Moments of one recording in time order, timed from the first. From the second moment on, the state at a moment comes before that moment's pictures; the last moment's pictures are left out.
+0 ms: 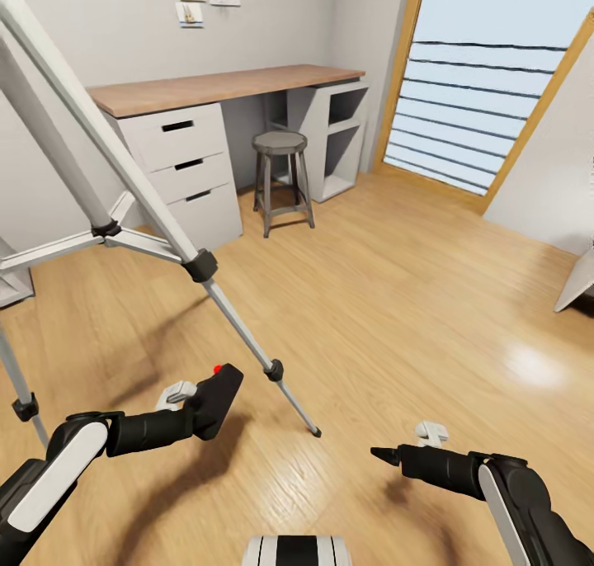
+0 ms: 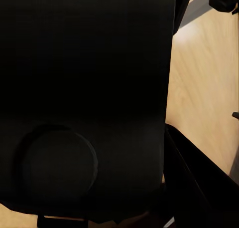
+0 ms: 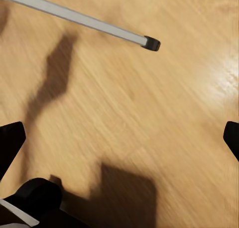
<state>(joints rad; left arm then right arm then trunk) -0.38 0.45 -0.25 -1.44 1.07 0.93 -0.13 -0.23 -0.12 -0.16 -1.41 -0.16 0.98 0.64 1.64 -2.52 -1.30</state>
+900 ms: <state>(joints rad) -0.38 0.43 -0.22 -1.35 1.08 0.91 -0.03 -0.23 -0.12 -0.16 -1.41 -0.17 0.98 0.64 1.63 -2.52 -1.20</state>
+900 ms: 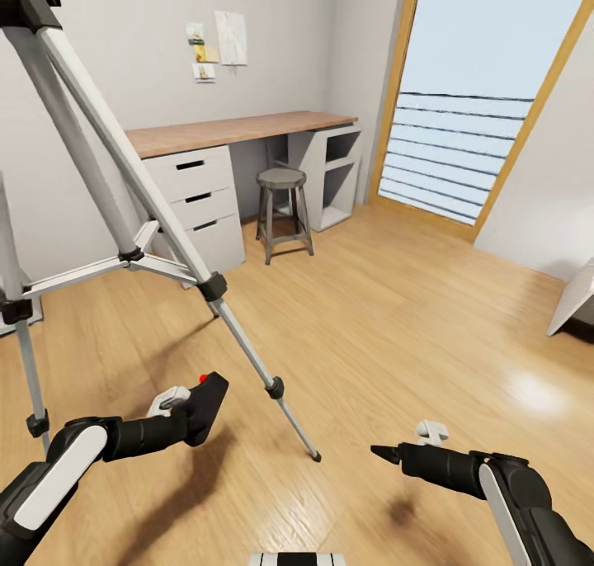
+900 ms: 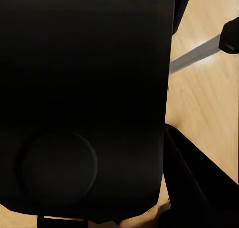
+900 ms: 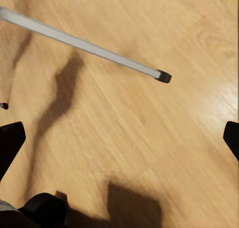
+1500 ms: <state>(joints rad) -0.38 0.36 -0.22 -1.14 1.07 0.70 -0.03 -0.23 -0.13 -0.26 -1.46 -0.17 0.98 0.66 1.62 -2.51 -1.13</state>
